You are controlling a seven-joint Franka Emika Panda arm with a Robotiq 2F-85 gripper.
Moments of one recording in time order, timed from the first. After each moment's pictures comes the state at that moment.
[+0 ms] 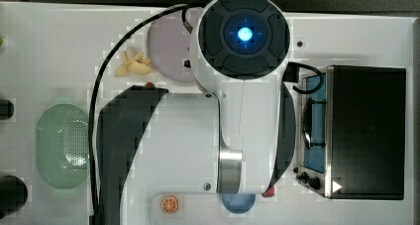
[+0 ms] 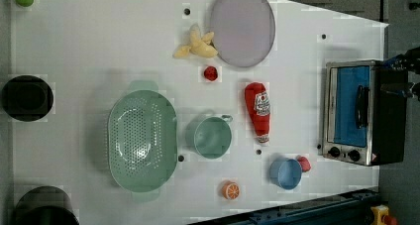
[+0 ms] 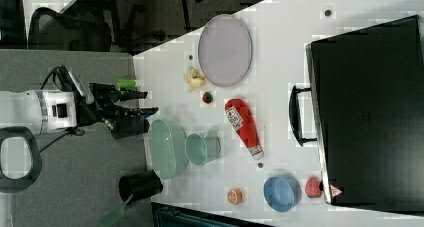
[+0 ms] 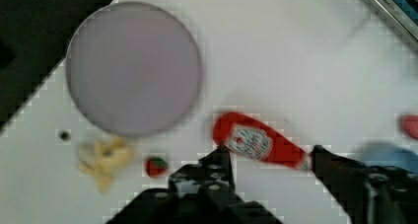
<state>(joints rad) -0.03 -0.02 0.02 -1.79 0.01 0.19 0.06</state>
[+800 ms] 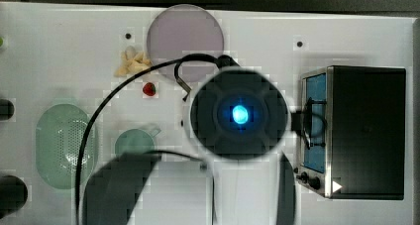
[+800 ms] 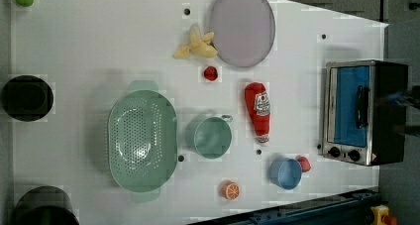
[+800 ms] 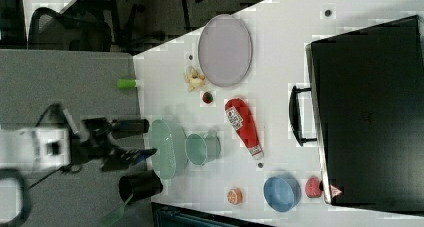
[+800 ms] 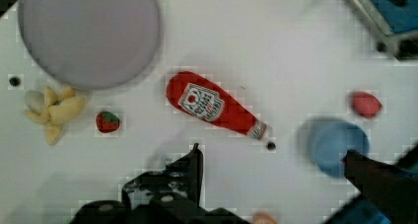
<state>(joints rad) -0.13 -0.19 0.12 -1.96 0.02 0.15 -0.07</state>
